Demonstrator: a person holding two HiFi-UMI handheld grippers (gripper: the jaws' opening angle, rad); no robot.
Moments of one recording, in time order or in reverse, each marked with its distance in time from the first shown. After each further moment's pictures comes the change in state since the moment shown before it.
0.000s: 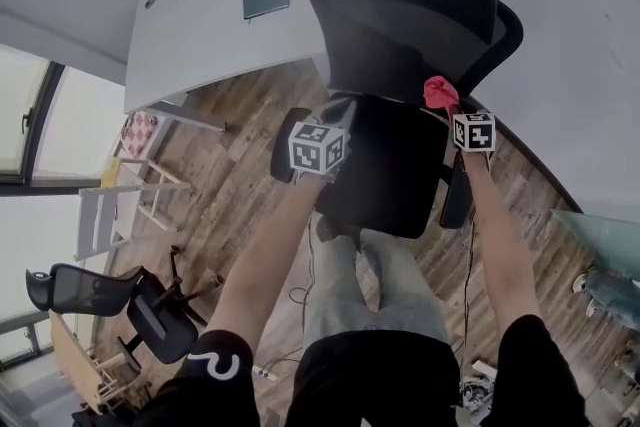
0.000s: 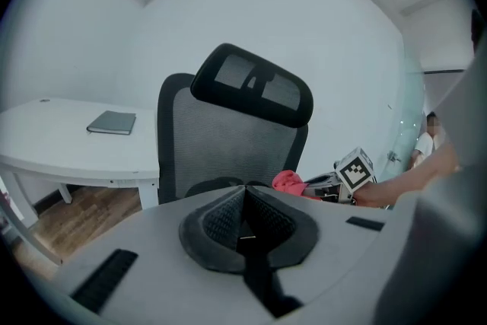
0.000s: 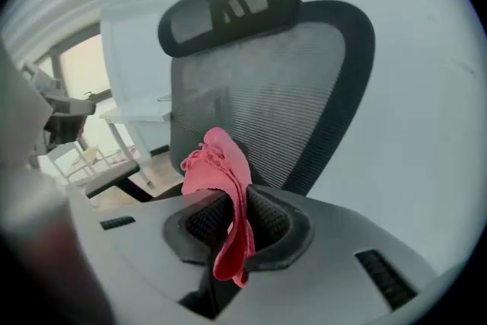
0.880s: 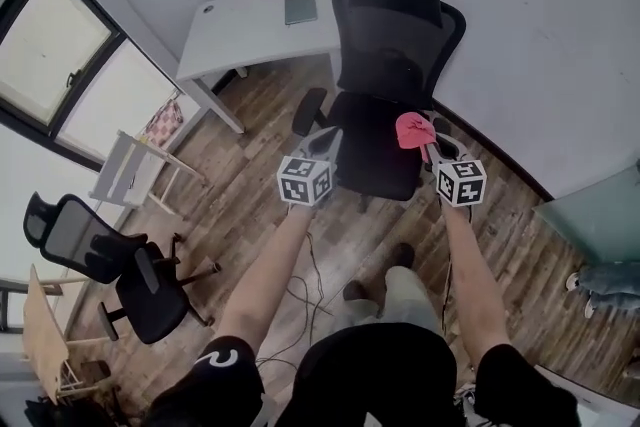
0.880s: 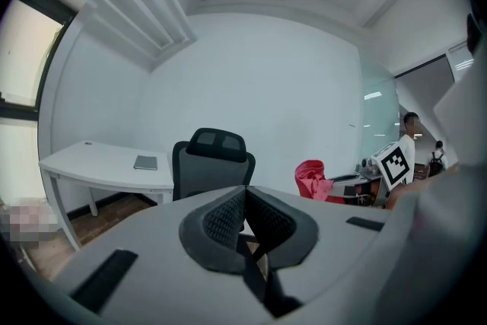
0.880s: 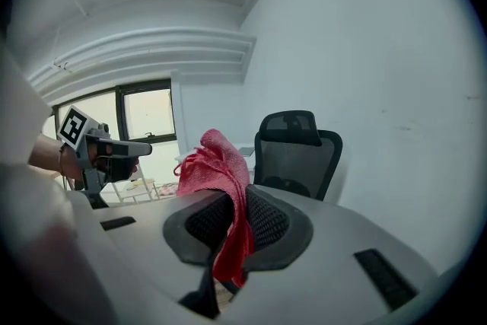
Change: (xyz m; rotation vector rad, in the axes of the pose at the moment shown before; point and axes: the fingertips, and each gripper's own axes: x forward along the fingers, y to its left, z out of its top) left arm -0.346 -0.207 -0.031 0.078 -0.246 0.057; right arm -0.418 0.221 -0.041 -0.049 -0.396 0.173
